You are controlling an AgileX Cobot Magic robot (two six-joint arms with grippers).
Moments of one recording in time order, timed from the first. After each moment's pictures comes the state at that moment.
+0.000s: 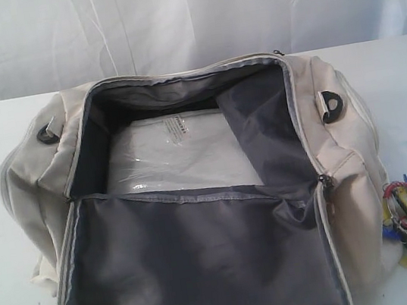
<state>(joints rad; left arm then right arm) -0.10 0.36 -0.77 0.03 0.78 0.11 0.42 0.56 -0.88 -0.25 0.91 0.11</state>
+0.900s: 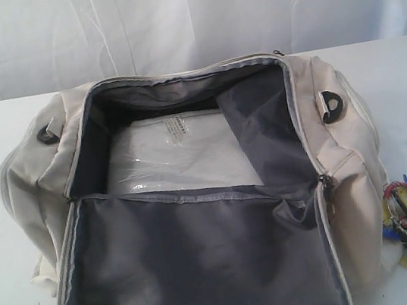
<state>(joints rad) 0.04 0.01 -0.73 0.03 0.84 0.11 0.42 0.55 -0.88 -0.25 0.92 0.11</state>
